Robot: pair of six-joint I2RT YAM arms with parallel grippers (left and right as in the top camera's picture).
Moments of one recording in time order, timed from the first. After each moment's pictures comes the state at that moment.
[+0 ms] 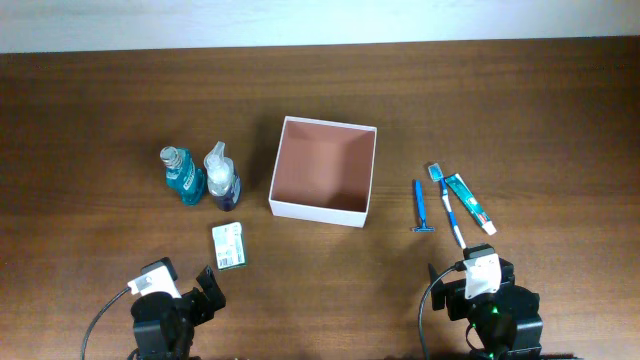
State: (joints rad) left arm 0.11 0.12 0.18 -0.77 -0.03 -0.33; right arm 0.09 0.01 0.17 -0.70 -0.06 -0.13
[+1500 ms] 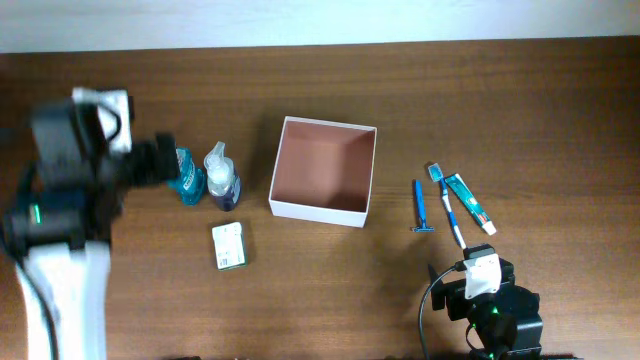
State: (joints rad) left arm 0.11 1.32 1.54 -1.04 -0.02 0.05; right arm 0.09 0.01 0.17 -0.70 -0.06 -0.13
